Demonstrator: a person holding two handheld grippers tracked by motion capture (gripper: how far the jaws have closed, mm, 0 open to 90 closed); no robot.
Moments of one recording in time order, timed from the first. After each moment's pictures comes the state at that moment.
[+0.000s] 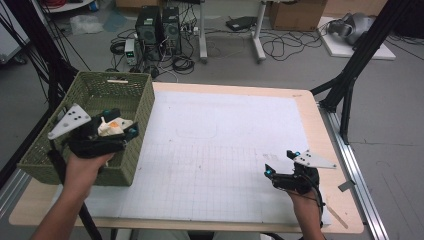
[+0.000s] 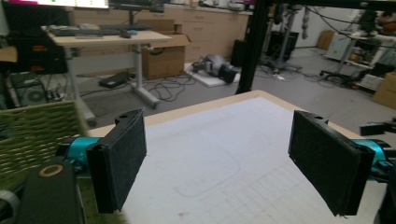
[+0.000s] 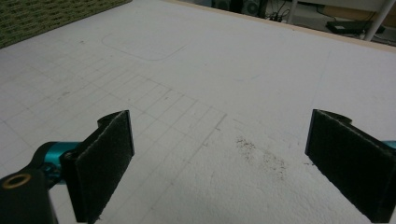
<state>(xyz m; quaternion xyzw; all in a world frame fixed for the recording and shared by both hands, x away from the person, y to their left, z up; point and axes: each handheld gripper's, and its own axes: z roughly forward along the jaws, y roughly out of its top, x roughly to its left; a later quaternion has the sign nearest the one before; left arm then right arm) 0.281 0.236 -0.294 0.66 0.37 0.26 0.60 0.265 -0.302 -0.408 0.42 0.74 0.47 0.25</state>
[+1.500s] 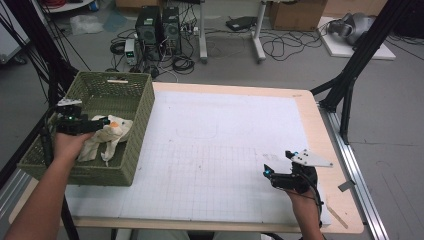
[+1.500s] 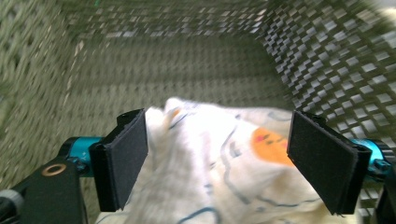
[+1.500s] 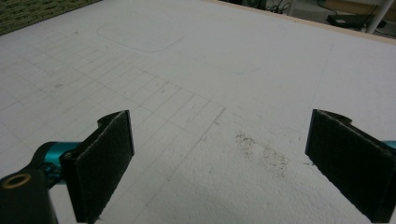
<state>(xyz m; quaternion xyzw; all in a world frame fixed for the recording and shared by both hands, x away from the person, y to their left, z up) 0.384 0.332 -0.374 0.67 0.59 0.26 0.37 0.269 -0.301 -0.412 0.42 0.75 0.45 0.25</state>
